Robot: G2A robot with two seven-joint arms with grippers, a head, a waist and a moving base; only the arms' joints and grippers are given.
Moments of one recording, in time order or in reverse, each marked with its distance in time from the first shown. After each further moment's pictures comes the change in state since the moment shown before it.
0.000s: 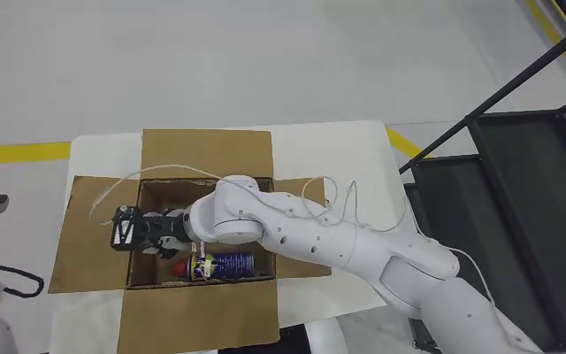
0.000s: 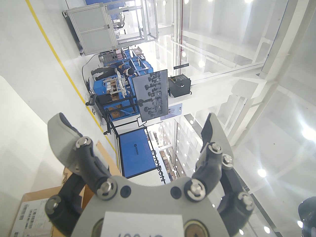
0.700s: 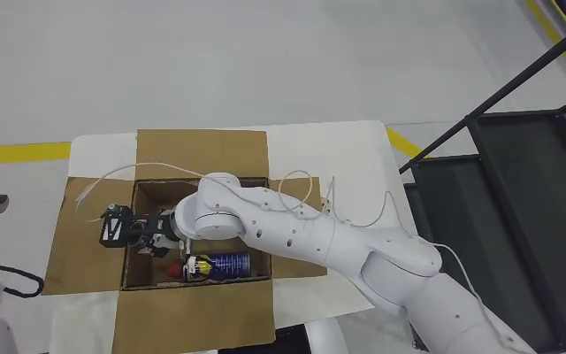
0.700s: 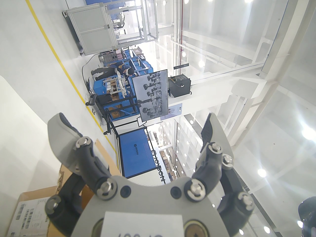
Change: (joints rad) left arm 0.000 0.000 0.000 0.000 0.000 0.000 0.000; right arm 0.049 -0.114 -0.037 0.203 0.039 -0.015 -0.002
